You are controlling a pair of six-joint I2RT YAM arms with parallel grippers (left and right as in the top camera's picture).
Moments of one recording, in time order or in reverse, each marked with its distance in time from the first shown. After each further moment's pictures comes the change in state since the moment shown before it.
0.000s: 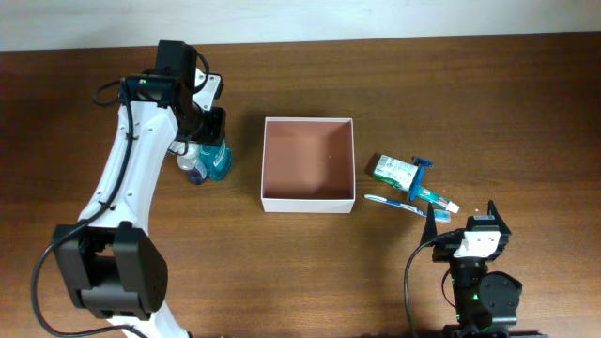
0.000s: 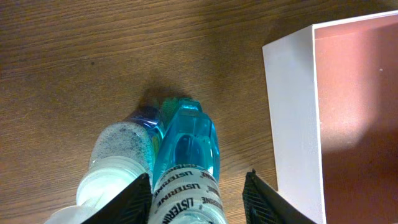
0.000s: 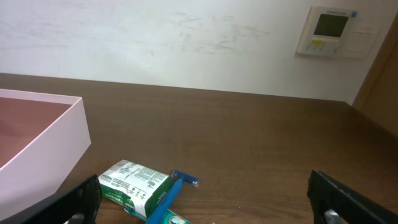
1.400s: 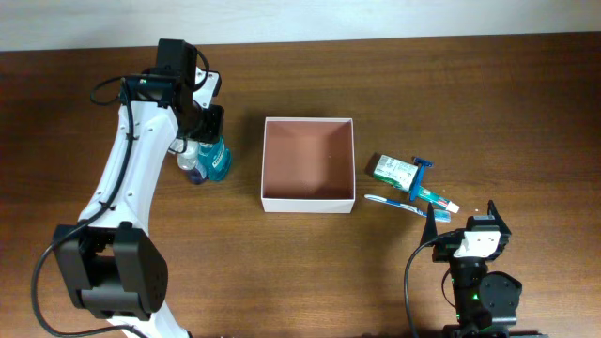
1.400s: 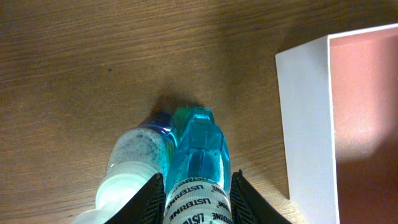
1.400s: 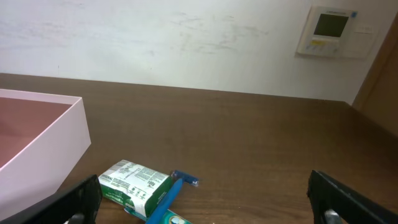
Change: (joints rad) left arm -0.001 0.001 0.002 0.019 -0.045 0.000; right arm 0.000 0.000 0.000 0.000 0.000 0.000
